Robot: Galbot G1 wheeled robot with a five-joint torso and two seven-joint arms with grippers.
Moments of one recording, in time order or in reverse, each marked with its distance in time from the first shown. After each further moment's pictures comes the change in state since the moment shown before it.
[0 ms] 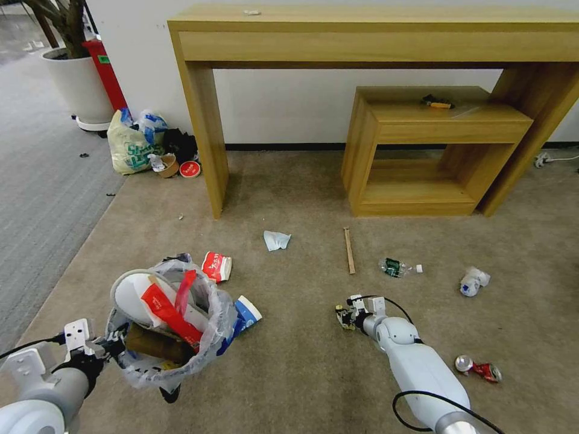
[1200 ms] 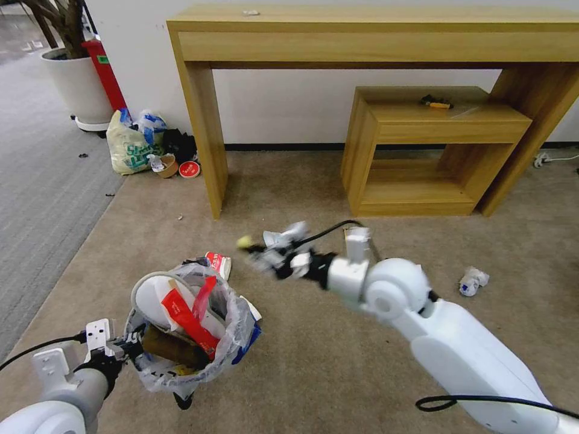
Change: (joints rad) left arm 0.013 -0.007 0.098 -0.052 0.071 0.000 -0.025; right arm 0.219 -0.286 -0.618 1.113 0.694 -0.199 0.113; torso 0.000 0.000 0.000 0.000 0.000
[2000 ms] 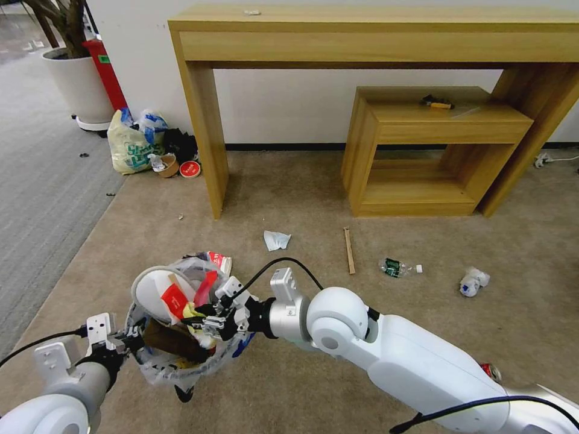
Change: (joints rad) left arm -0.039 0.005 0.000 0.011 -0.030 0.000 -0.026; right arm 0.029 0.036 -0.170 -0.046 -0.031 -0.093 0.162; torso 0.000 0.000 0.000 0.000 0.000
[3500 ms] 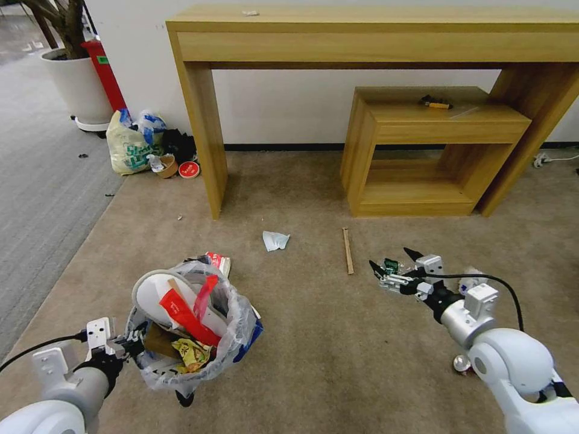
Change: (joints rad) left arm 0.052 -0.019 -0.020 -0.017 0.014 0.000 0.055; right arm -0.828 -0.056 1.118 0.070 -0.476 0.317 -0.189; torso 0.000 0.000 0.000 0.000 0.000
